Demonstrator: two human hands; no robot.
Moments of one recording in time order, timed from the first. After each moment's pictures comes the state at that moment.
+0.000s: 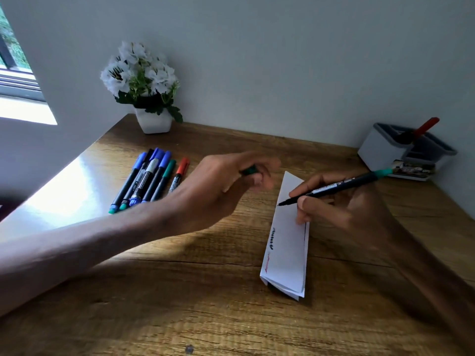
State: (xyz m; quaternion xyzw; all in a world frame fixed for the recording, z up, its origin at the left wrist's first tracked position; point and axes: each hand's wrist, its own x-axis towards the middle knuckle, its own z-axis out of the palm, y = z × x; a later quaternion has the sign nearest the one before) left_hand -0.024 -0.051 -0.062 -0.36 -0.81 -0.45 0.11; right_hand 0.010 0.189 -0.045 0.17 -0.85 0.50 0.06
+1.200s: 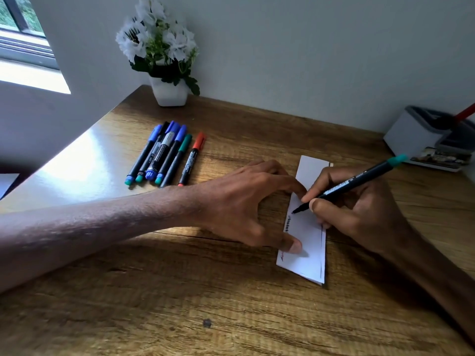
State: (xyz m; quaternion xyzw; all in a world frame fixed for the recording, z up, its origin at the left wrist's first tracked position) left_hand -0.015 -0.044 -0.076 -0.39 -0.89 -0.23 -0.06; right_hand 0.007 0.178 -0.066 0.27 -0.86 0.43 0.07
